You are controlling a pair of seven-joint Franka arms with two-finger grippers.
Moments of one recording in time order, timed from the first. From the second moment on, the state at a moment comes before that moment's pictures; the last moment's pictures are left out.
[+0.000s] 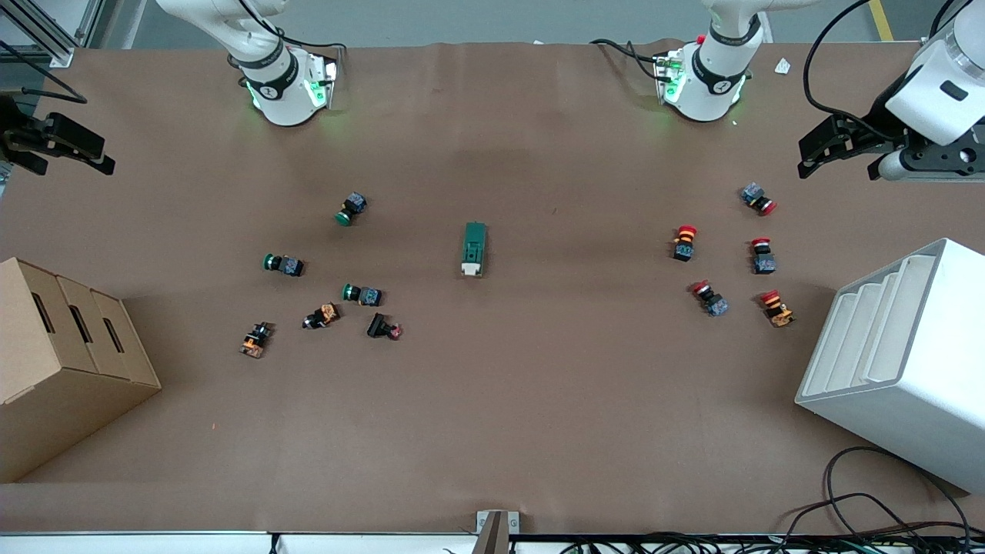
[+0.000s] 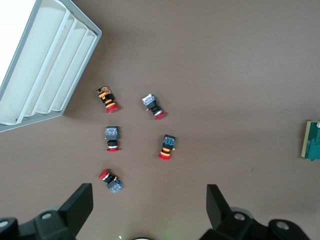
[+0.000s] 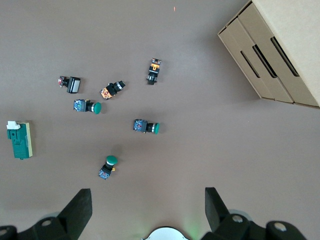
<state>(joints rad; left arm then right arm) 0.05 -0.10 -0.18 -1.64 -0.04 1.54 -0.10 0.02 -0.07 -0.07 -1.55 0.04 1.41 -0.01</state>
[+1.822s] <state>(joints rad) -0.75 0.54 -0.33 -1.61 0.44 2.10 -1.39 0.06 0.25 -0.06 -1.51 0.03 1.51 0.09</state>
